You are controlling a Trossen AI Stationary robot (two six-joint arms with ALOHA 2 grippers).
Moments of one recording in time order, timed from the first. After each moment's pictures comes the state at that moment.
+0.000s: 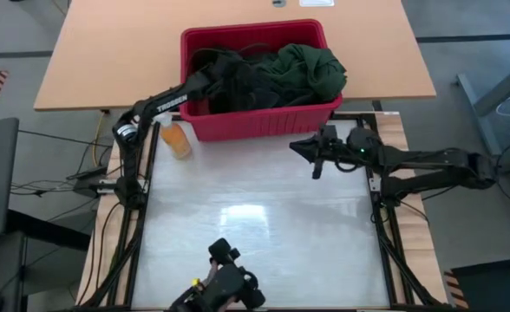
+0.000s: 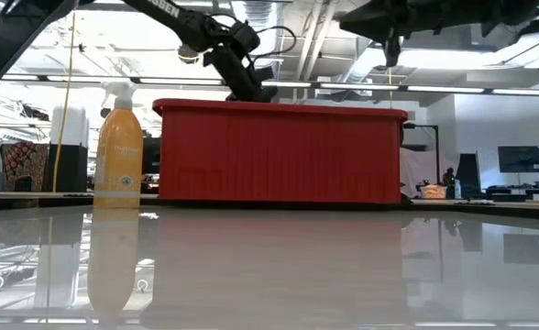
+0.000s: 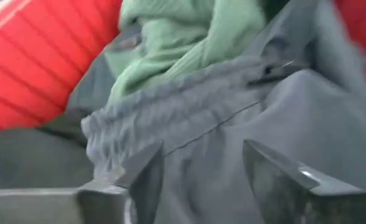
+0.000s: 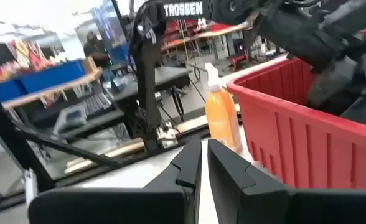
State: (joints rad) left arm 0.72 1.98 1.81 -0.41 -0.11 0.26; right arm -0.20 0.98 0.67 0.31 0.00 0.27
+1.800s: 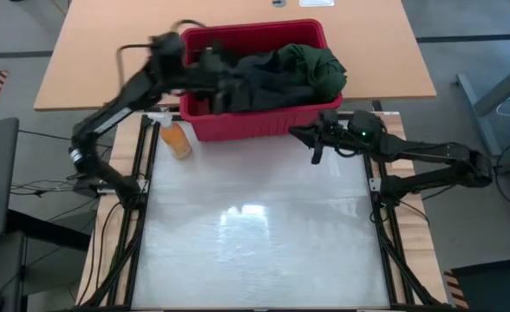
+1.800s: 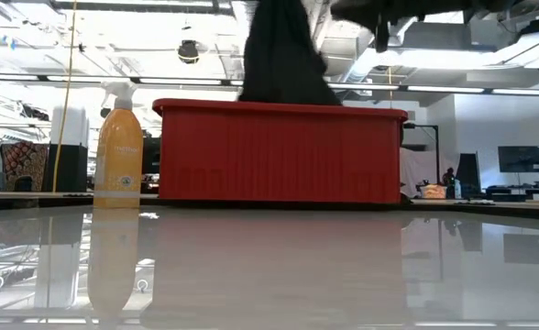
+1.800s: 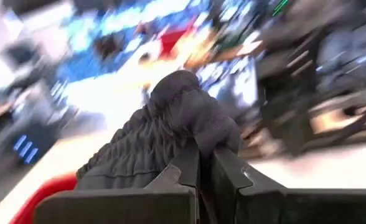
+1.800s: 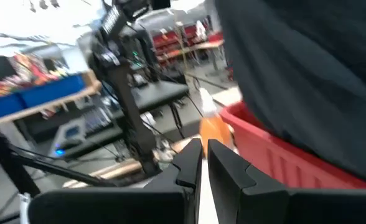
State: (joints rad) left arm 0.57 1.51 1.83 -0.34 0.48 0.32; right arm -0.26 1.01 0.81 0.28 -0.06 0.25
